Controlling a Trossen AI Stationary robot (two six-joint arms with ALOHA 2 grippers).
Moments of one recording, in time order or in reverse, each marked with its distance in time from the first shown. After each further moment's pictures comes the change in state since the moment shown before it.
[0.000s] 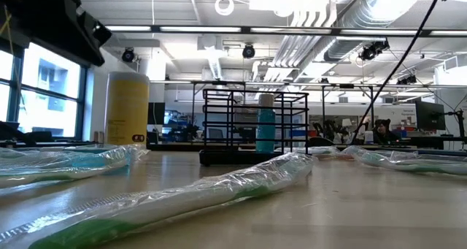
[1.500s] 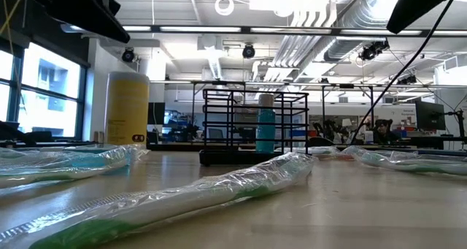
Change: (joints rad) left arm 0.002 -0.009 0.048 0.037 -0.185 0.165; right arm 0.330 -0.164 -0.682 0.185 0.507 0.691
